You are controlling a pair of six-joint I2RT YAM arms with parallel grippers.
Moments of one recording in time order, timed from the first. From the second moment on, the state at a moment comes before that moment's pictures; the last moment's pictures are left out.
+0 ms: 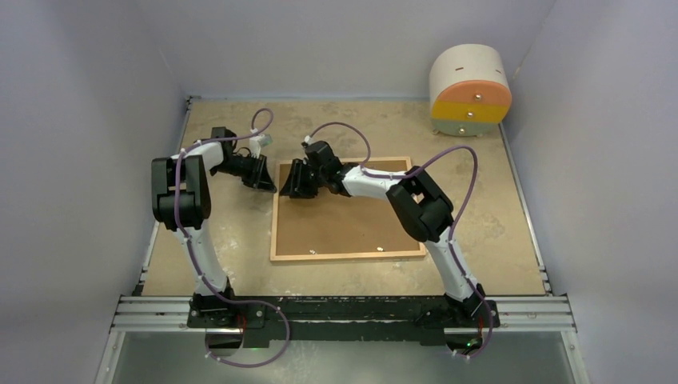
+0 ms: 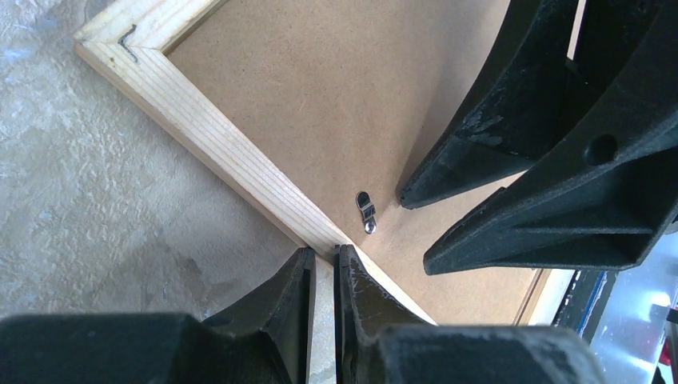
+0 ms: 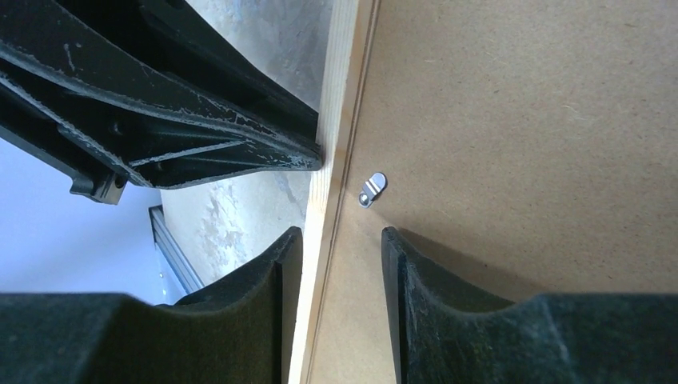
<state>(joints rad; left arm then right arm) 0.09 2.05 1.35 -0.70 0.87 0.53 0.79 2.27 1.60 0.00 -0.34 0.89</state>
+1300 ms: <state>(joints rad) 0.09 2.03 1.31 -0.66 0.88 0.54 0.79 2.34 1.66 0.03 -0.36 0.95</state>
